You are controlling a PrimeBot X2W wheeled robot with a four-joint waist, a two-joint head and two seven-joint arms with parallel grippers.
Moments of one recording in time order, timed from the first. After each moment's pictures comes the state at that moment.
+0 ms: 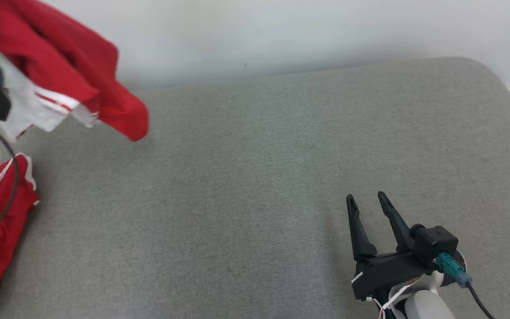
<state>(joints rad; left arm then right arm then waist) -1.15 0.59 -0.49 0.56 -0.47 -0.13 -0.11 -0.26 -0.05 0.26 0.27 0.18 0.13 -0.25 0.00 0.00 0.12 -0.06</state>
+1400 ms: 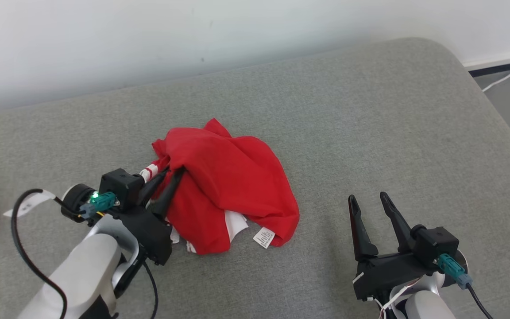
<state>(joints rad) -0.77 0.32 -0.73 0.52 -0.53 -0.07 -0.20 -0.26 -0.05 0.25 0.29 0.17 0.13 -0.26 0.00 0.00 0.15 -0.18</state>
